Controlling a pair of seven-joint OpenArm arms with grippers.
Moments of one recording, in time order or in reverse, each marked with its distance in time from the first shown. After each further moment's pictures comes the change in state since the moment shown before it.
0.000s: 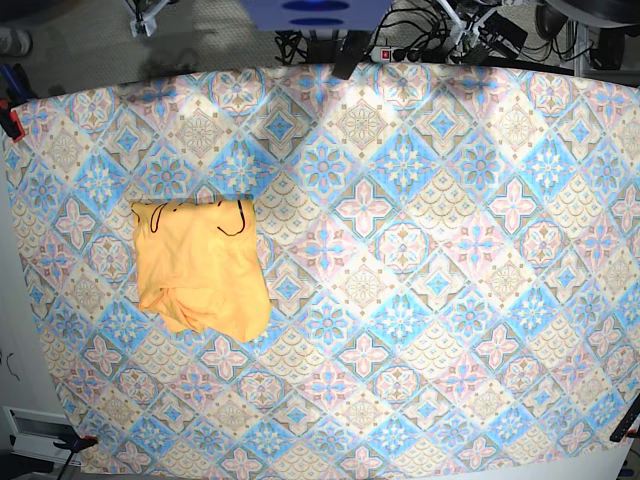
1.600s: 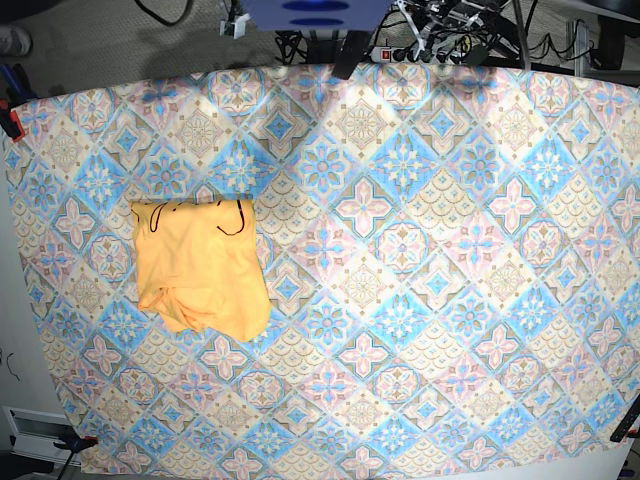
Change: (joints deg) left arm -28.0 5.0 30.6 -50.4 1.0 11.8 -30.6; right arm 15.7 -15.6 -11.0 -33.3 3.0 -7.1 36.6
